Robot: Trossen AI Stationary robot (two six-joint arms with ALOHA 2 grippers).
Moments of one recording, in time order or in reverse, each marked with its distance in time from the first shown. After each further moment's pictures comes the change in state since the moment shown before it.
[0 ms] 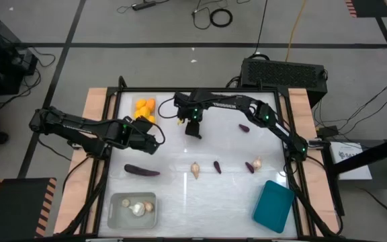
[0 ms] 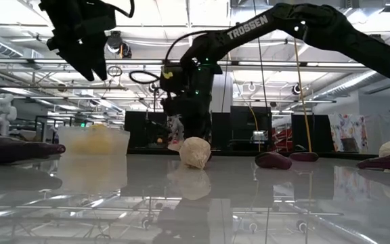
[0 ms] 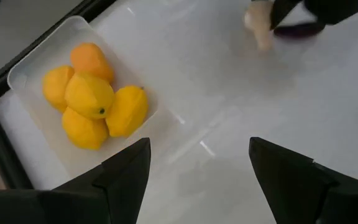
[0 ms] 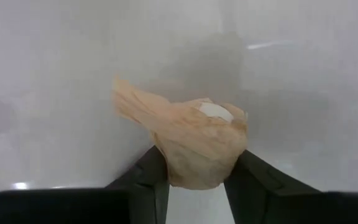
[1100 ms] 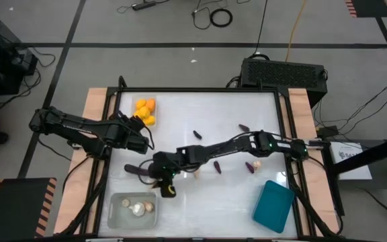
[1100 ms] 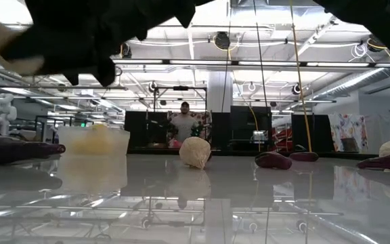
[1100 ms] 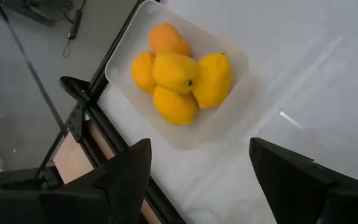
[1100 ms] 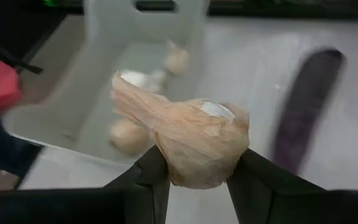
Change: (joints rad) left arm 0.000 -0.001 0.001 -0.325 -0.096 0.084; right arm 0.499 -0.002 0.006 0.751 -0.102 0.206
